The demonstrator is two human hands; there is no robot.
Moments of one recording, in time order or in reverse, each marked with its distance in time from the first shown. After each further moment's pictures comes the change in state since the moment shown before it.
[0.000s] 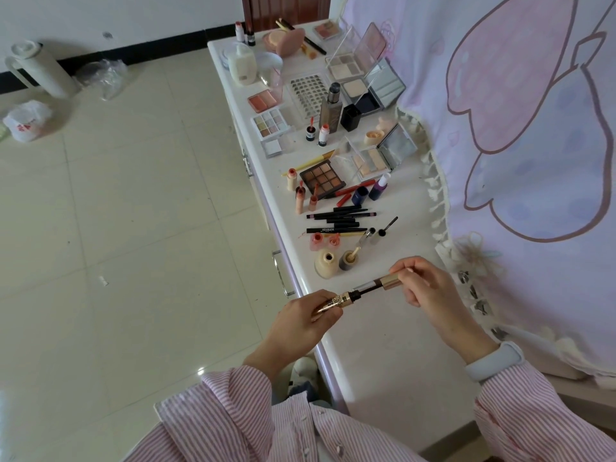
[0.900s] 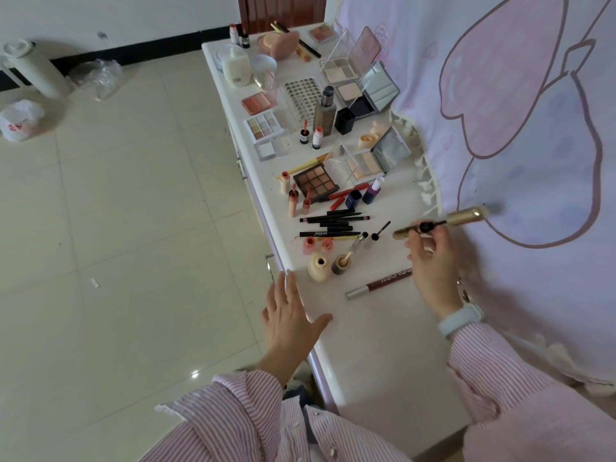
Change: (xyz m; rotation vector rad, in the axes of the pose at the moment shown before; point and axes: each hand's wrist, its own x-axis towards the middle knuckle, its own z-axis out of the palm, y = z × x) left_hand 0.019 -0.015 0.030 0.342 0.180 -0.411; right_hand 0.057 0.021 -0.008 -0.141 0.421 -0.240
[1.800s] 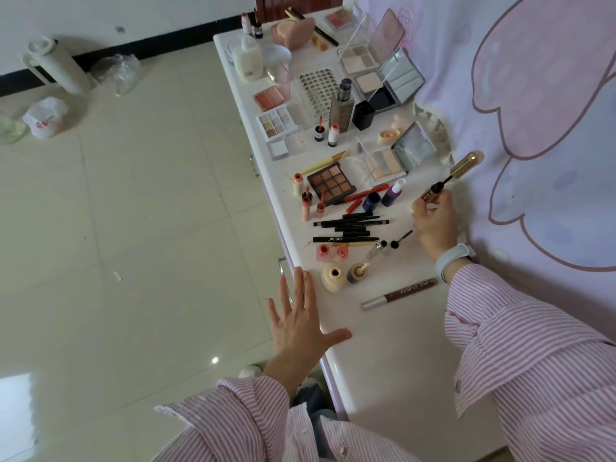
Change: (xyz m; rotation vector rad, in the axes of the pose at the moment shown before) left_hand 0.015 -0.003 -0.002 0.268 -0.173 0.036; right_hand 0.095 0.031 0.051 -0.174 0.002 0.093
